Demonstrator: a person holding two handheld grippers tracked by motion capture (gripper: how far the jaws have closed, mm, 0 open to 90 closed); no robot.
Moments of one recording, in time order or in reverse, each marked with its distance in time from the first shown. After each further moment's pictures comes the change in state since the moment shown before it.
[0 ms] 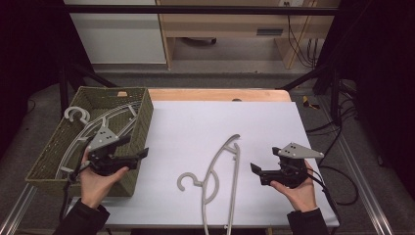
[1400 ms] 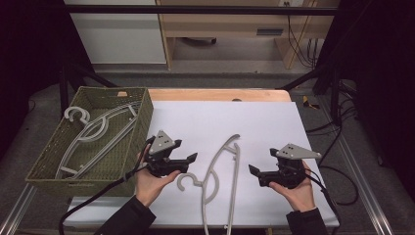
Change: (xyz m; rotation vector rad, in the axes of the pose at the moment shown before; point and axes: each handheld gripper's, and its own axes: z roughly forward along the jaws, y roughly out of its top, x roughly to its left) left arm -0.083 0.020 0.081 -0.022 -0.141 0.029; right arm 0.001 -0.003 0.005 0.007 0.024 -0.009
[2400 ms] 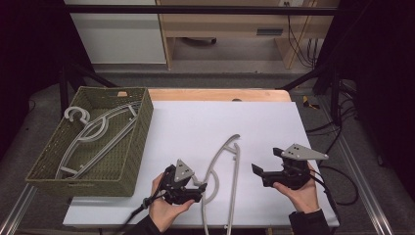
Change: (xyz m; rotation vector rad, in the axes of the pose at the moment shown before) left arm -0.052 -0.059 0.024 0.236 0.029 -0.048; right arm -0.002 0.002 -0.011 -0.034 0.003 0.010
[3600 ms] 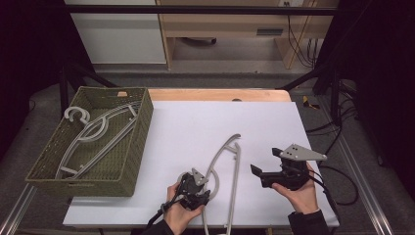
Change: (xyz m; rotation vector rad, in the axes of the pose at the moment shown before) left arm -0.020 -0.014 0.047 0.179 0.078 0.011; right arm 0.005 0.002 0.000 0.002 -0.003 -0.011
